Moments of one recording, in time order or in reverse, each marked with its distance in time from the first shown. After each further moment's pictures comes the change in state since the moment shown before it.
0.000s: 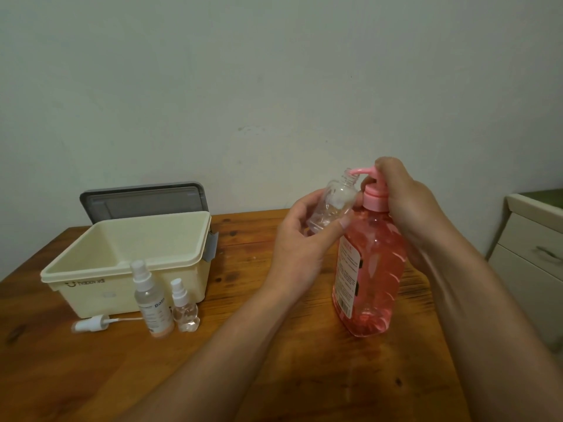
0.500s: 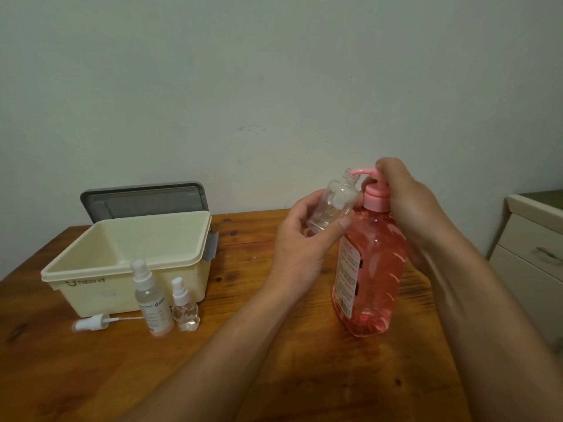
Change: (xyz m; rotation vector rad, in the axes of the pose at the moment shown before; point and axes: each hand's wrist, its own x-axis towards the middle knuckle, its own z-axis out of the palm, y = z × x) left_hand -0.002 0.001 0.001 -0.007 0.014 0.002; right_hand -0.001 -0.001 -0.001 0.020 -0.013 0.024
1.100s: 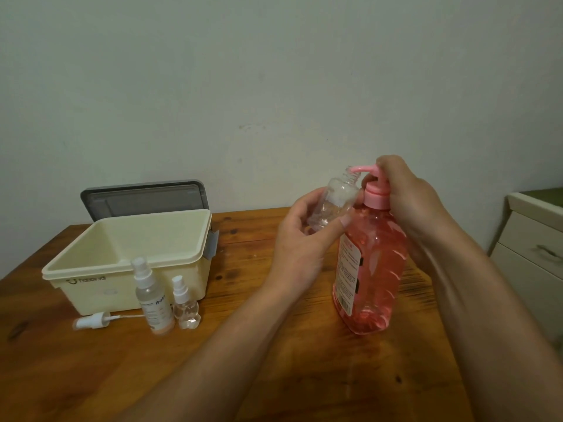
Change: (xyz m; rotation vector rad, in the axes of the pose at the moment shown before) left_hand -0.001 0.001 0.000 -0.011 -0.003 -0.007; right_hand -0.001 -0.001 0.001 -0.005 0.019 -0.001
